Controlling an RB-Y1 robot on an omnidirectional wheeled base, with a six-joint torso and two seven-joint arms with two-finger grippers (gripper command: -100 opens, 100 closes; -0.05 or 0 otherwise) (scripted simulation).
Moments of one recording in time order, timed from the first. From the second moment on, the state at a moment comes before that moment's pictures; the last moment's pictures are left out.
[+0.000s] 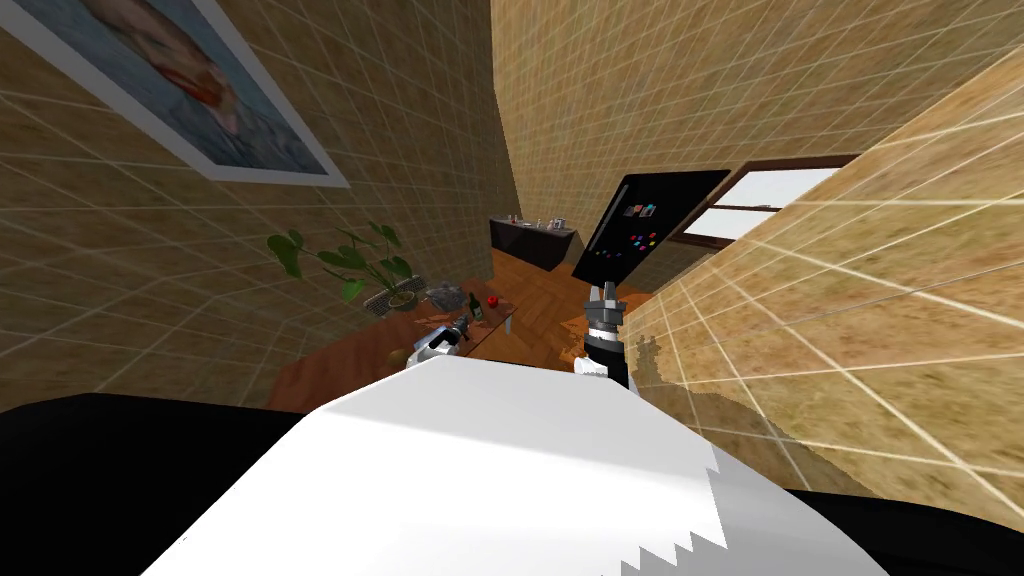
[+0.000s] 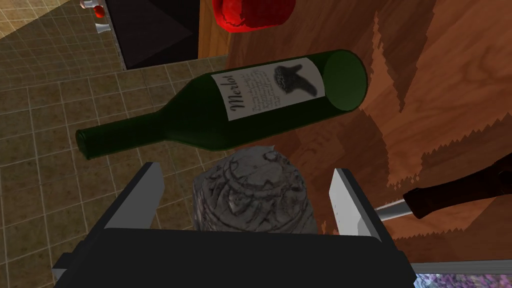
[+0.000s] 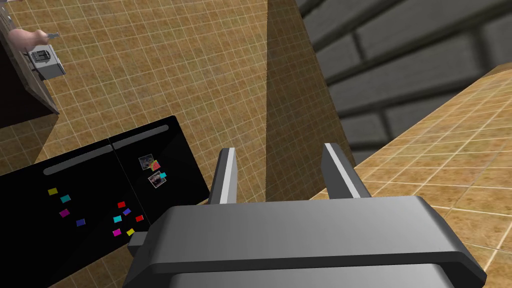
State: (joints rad) left arm 0.17 0.43 -0.22 -1.29 0.42 -0.02 -0.05; right arm 0.50 -0.03 0.03 -2.22 0.04 -0.46 -0.14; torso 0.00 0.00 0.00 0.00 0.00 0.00
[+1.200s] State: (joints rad) left arm 0.10 0.49 -0.30 -0.98 0.57 0.12 -0.05; right arm 0.50 -0.03 0.03 -2.22 0.04 -0.46 -0.14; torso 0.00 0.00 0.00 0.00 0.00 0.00
